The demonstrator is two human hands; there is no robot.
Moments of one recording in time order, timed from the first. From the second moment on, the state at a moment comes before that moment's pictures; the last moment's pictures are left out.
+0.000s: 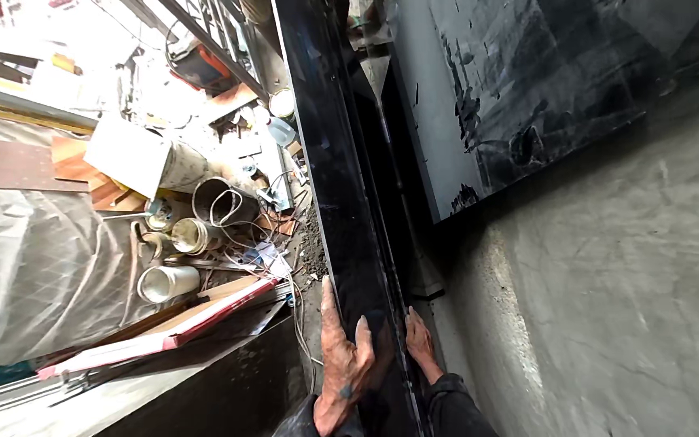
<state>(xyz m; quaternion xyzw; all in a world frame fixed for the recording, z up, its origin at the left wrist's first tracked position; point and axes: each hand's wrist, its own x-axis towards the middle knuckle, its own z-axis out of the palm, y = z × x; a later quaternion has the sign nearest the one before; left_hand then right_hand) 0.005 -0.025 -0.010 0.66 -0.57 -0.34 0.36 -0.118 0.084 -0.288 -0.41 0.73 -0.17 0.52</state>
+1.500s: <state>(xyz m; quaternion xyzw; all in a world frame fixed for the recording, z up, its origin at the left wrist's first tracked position) -0.005 -0.027 -0.005 0.66 -0.54 -0.37 0.37 -0.123 0.084 -0.289 -0.41 0.74 -0.15 0.52</state>
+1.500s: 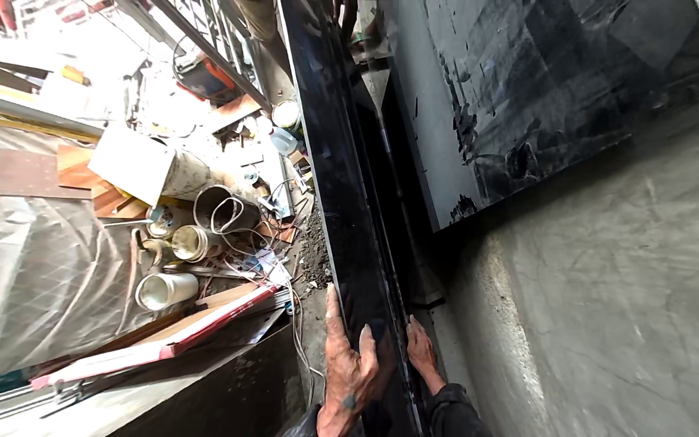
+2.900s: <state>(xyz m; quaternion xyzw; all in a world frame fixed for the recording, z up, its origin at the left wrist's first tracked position) -0.006 -0.028 -0.004 0.65 -0.54 -0.37 0.38 -0.122 0.086 -0.288 -0.41 0.74 -0.16 0.51</state>
